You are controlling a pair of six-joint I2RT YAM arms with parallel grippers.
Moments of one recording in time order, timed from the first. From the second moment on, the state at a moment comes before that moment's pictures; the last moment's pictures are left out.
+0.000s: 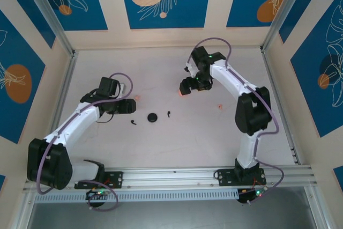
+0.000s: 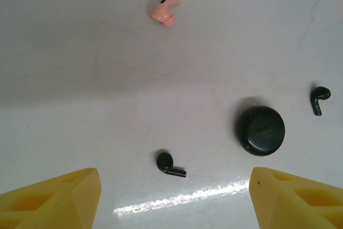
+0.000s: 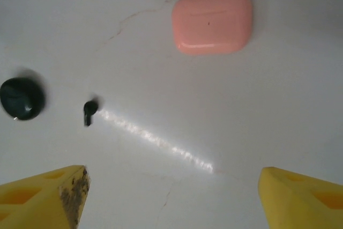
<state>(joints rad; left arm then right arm) -0.28 1.29 0.91 -0.68 0.11 -0.27 0.41 1.97 1.73 -1.13 -0.22 0.05</state>
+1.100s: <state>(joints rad) -0.28 1.35 0.91 -0.67 0.10 -0.30 0.44 2.41 2.11 -1.23 -0.10 -0.09</state>
